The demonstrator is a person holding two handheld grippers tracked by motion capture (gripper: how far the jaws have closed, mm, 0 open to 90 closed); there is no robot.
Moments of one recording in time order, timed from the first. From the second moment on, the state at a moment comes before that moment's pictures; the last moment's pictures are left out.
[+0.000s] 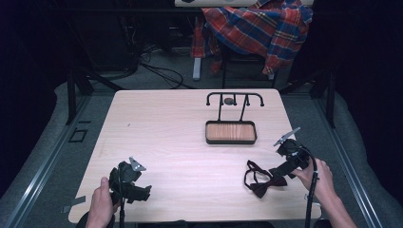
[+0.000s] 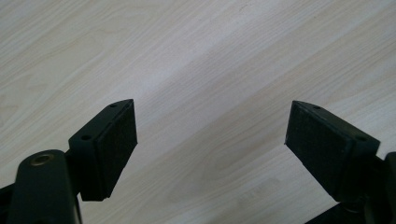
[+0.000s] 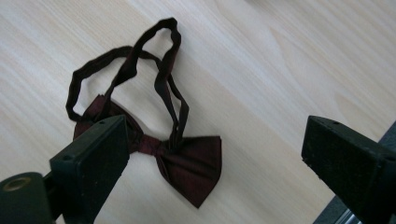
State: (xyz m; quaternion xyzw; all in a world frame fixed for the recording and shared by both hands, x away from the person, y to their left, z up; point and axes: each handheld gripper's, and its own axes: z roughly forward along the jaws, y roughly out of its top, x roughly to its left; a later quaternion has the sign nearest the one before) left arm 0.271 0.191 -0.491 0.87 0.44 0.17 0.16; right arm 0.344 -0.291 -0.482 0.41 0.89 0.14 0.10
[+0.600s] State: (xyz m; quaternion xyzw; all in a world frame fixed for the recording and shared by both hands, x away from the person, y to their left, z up) left arm 0.271 0.193 -0.491 0.86 0.44 0.17 0.16; right arm 0.370 -0.253 -0.518 0.37 0.92 0.11 0.08
